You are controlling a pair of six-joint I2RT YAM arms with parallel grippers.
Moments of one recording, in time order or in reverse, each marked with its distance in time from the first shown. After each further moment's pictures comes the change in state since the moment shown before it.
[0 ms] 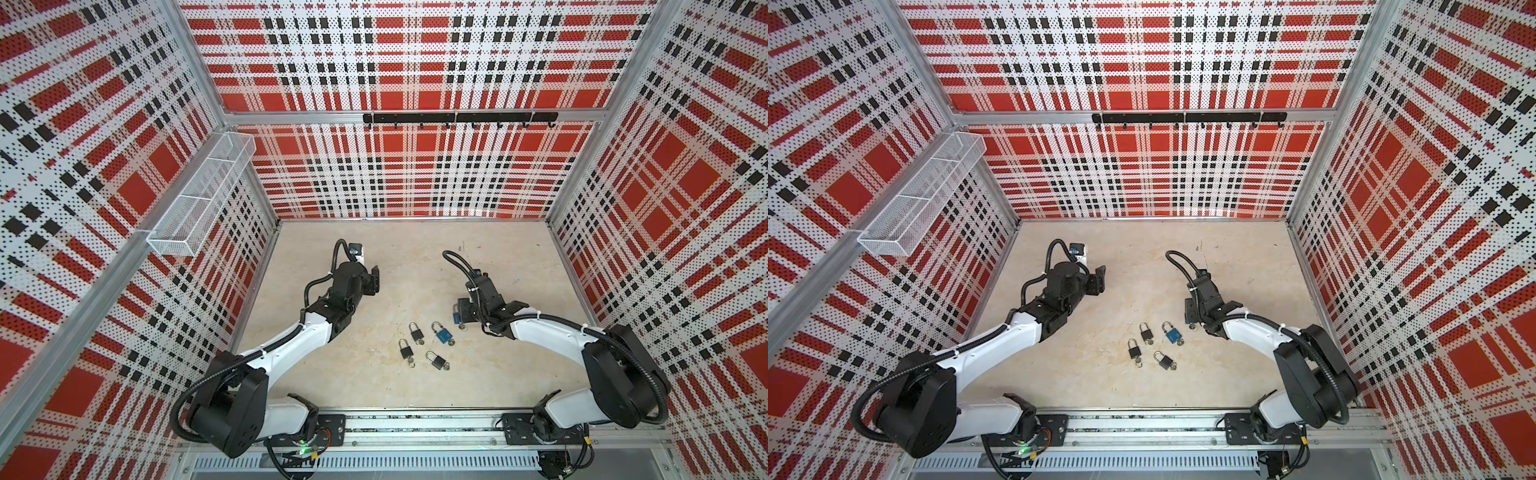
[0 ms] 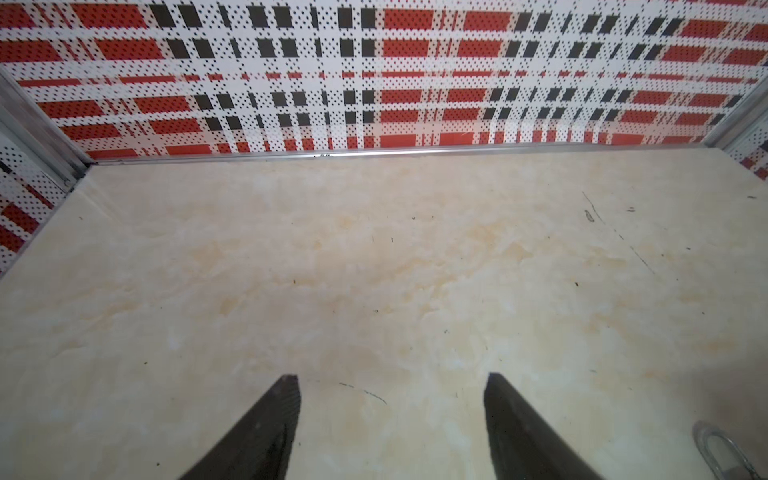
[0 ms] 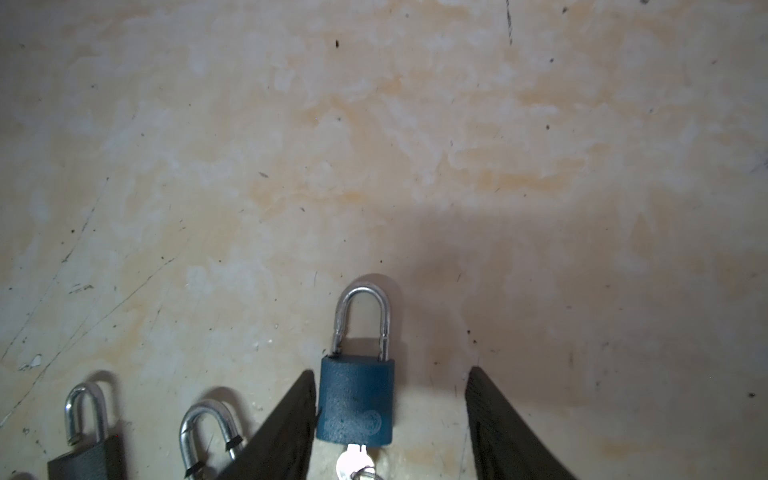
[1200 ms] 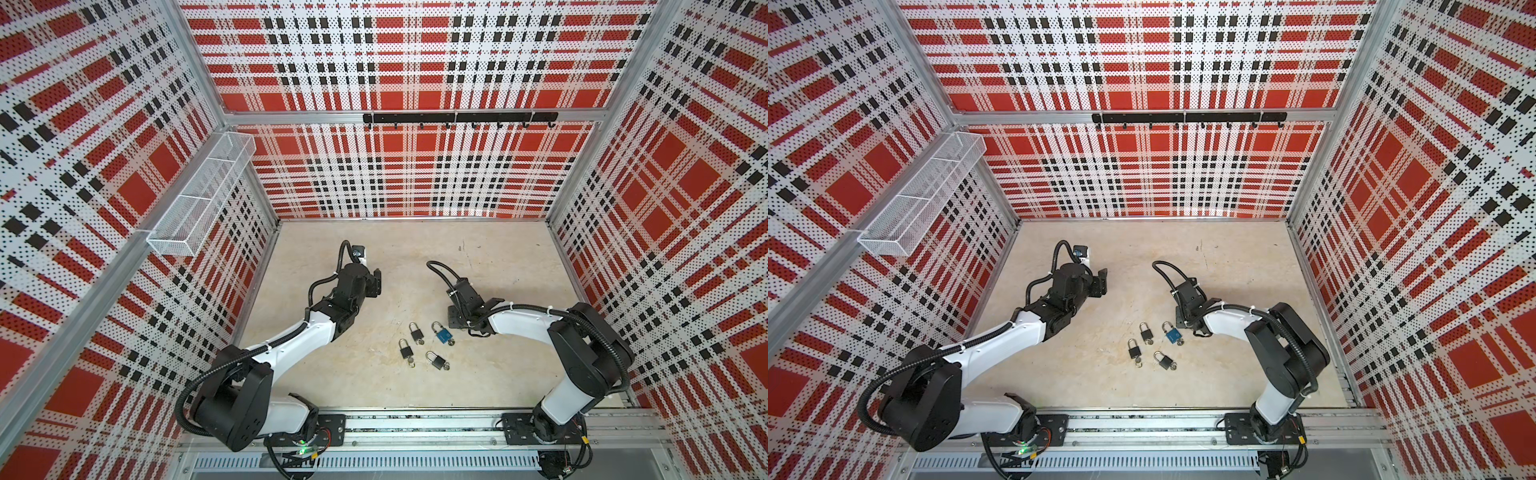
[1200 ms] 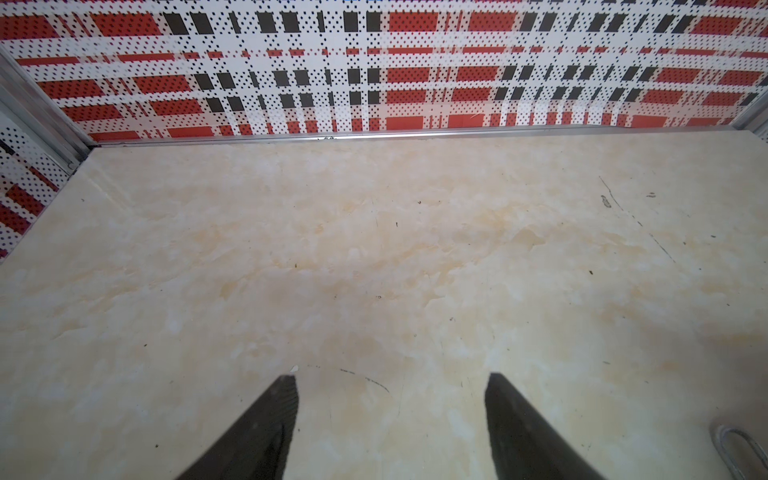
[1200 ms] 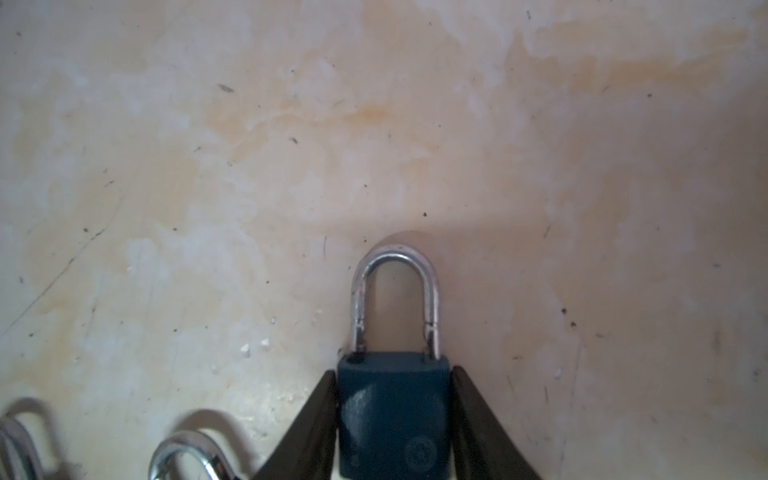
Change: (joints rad) left arm -0.018 0.020 0.000 -0.006 -0.038 -0.015; right arm 0.097 0.191 0.098 -0.079 0.046 0.135
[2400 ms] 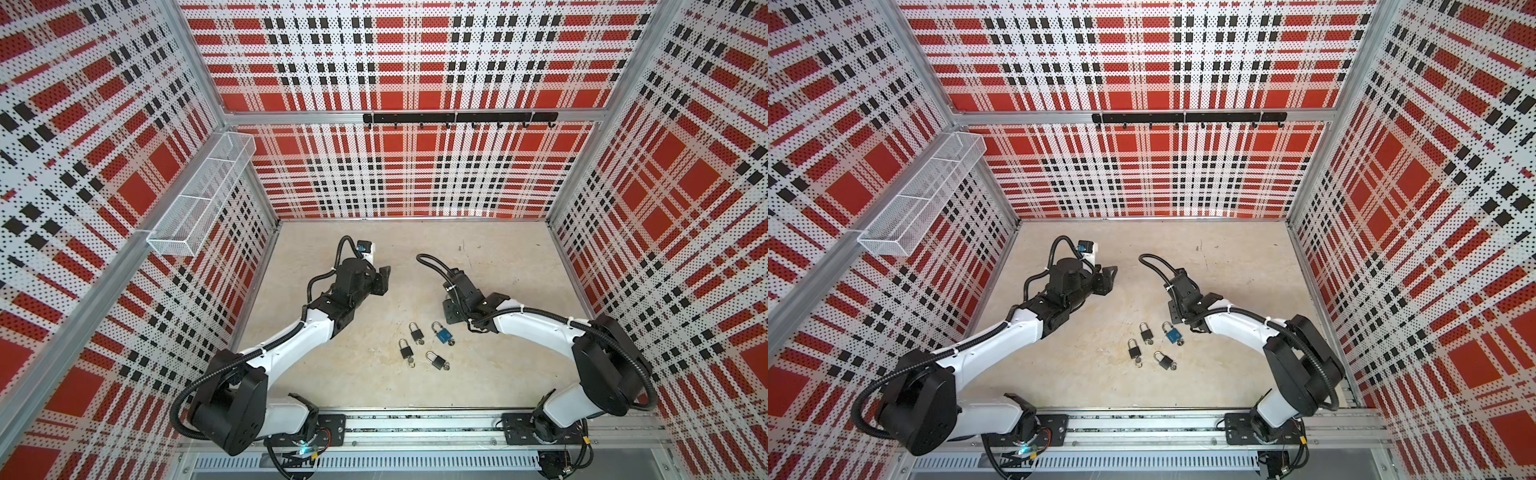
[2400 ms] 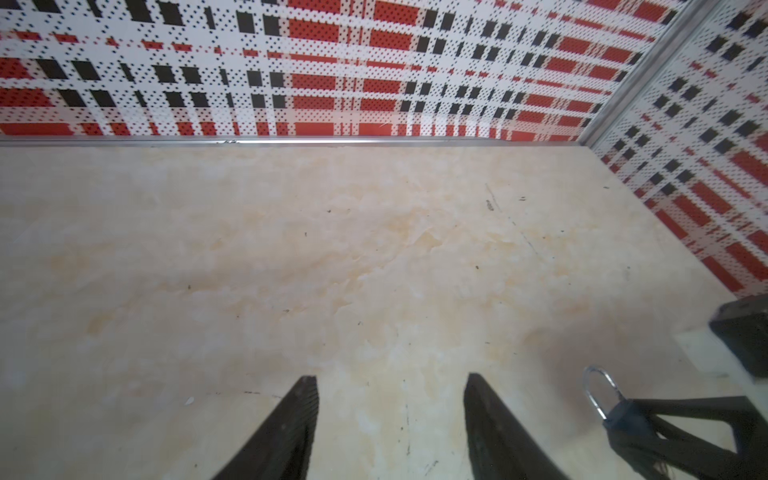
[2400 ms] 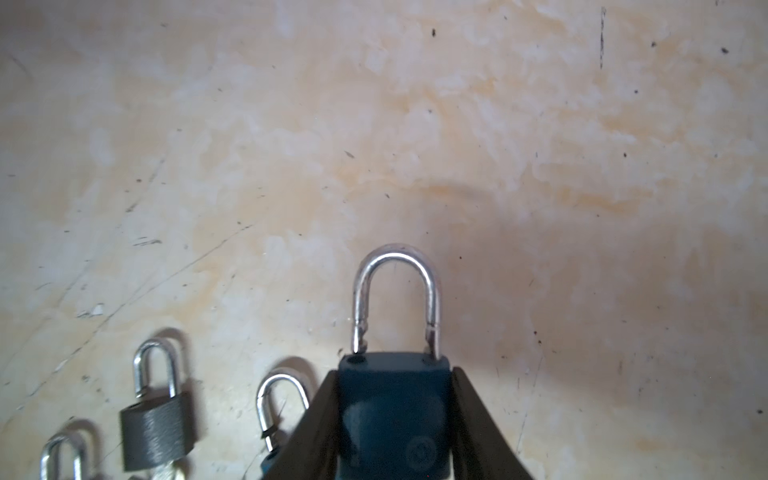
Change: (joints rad) left arm -0.001 -0.021 0.074 -0.034 0.277 -0.067; right arm 0.048 -0.149 0.079 -0.096 0.006 -0.189
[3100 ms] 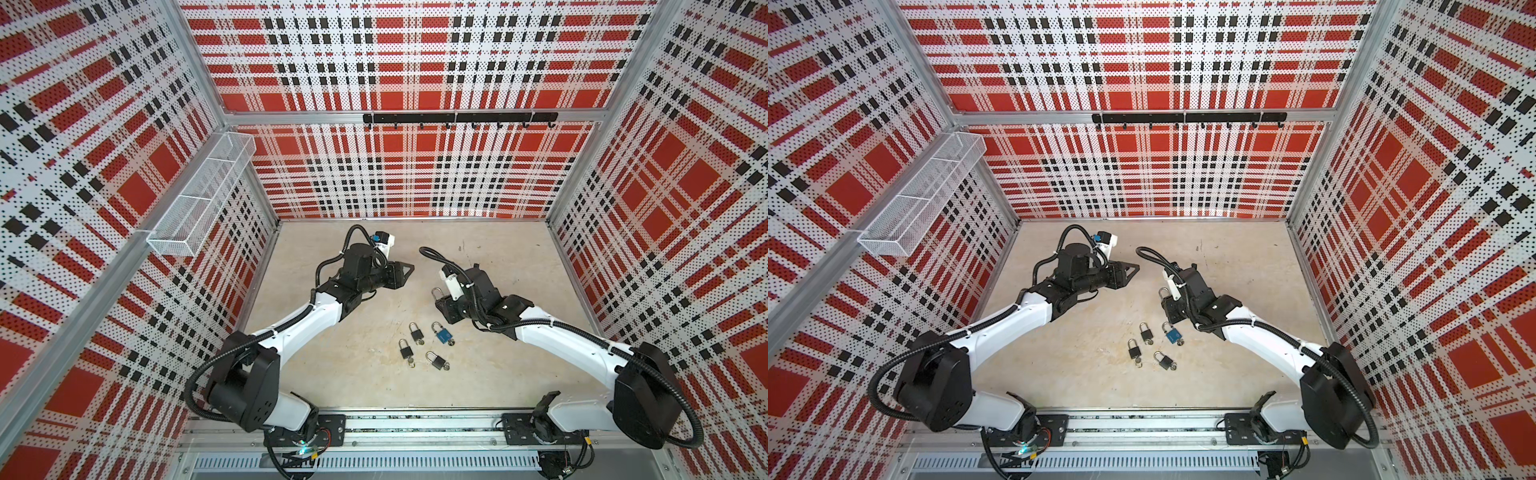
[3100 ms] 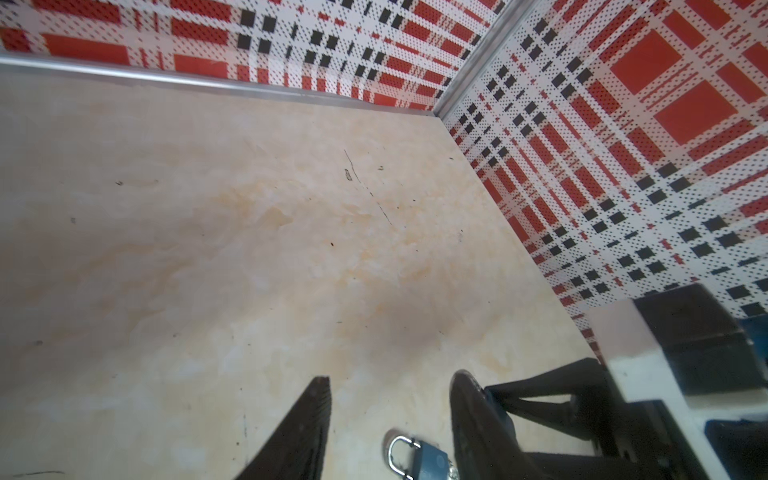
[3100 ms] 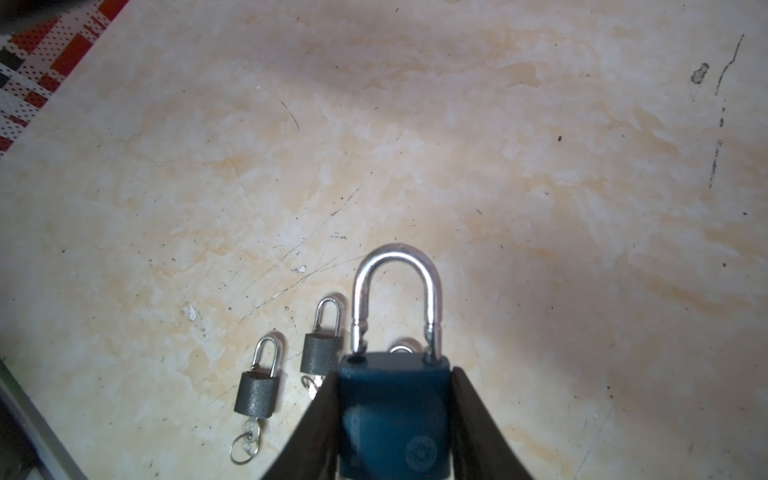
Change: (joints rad) left arm 0.003 0.140 0.145 -0.038 0.450 -0.154; right arm 0.000 -0.187 -0.011 0.030 -0.278 -0.119
